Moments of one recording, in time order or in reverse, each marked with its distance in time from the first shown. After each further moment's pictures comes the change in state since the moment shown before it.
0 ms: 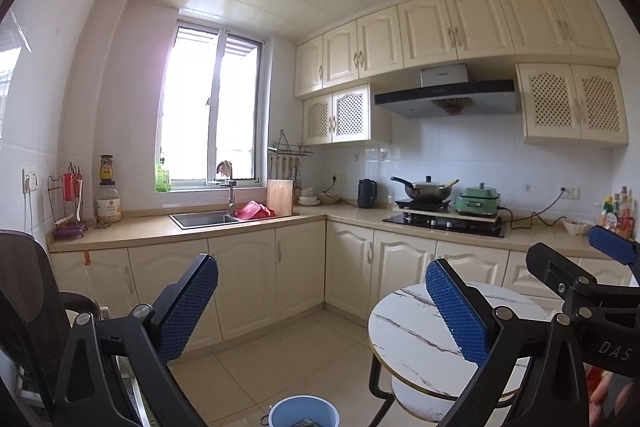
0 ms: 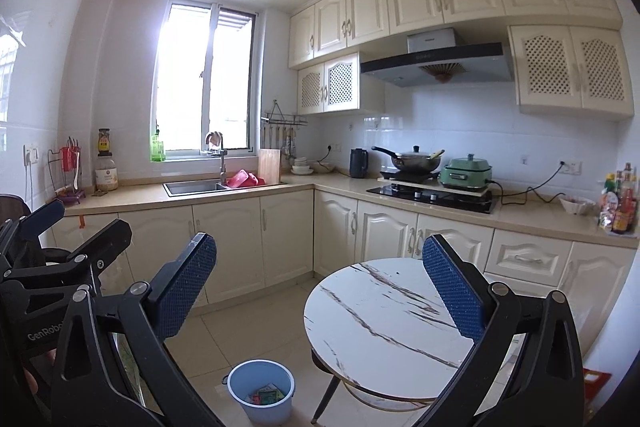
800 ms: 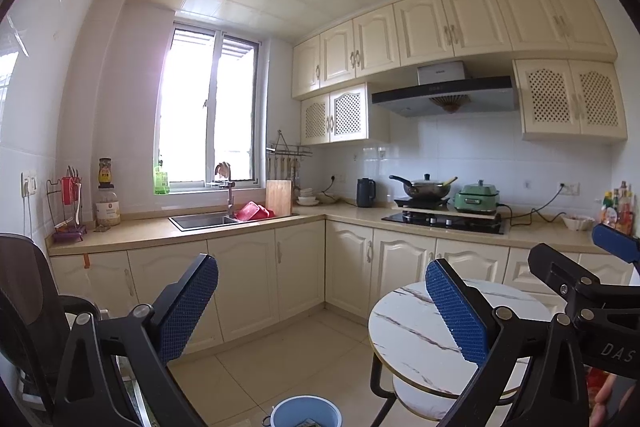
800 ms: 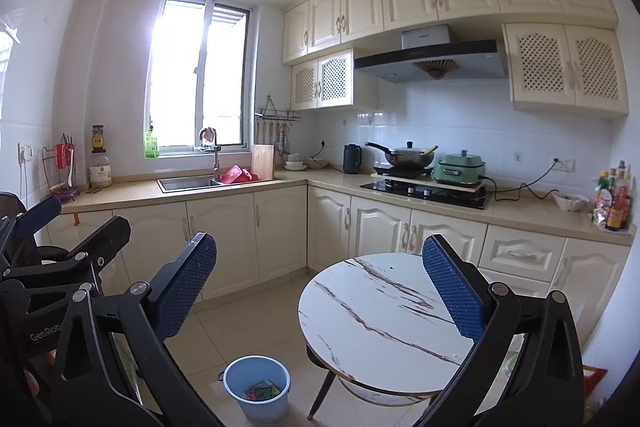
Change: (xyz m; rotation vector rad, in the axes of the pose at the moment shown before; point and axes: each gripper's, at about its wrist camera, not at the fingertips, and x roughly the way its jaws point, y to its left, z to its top) left arm 0.012 0.015 0.046 0.017 0.008 -0.017; right arm -0.002 -0.005 -0.006 0.002 0.015 -0.020
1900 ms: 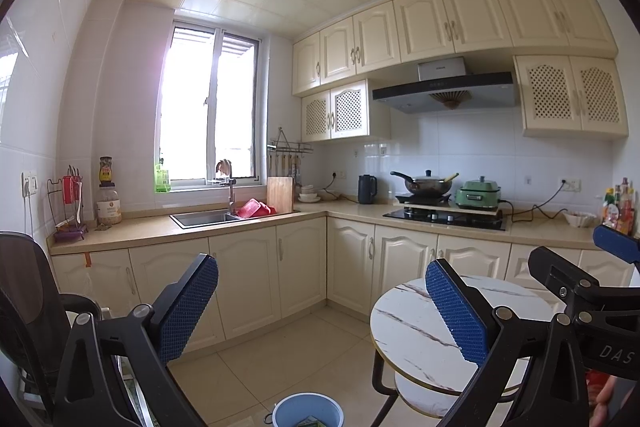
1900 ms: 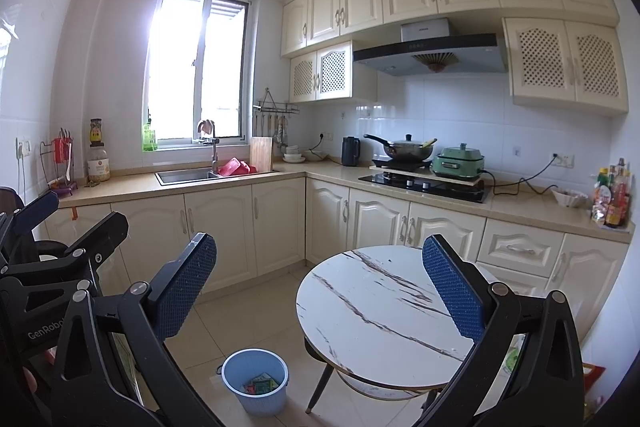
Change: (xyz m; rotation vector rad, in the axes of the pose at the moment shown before) left arm 0.020 0.043 0.036 0.008 0.012 -0.021; right arm 0.006 -0.002 -0.002 -0.004 0.025 -0.006
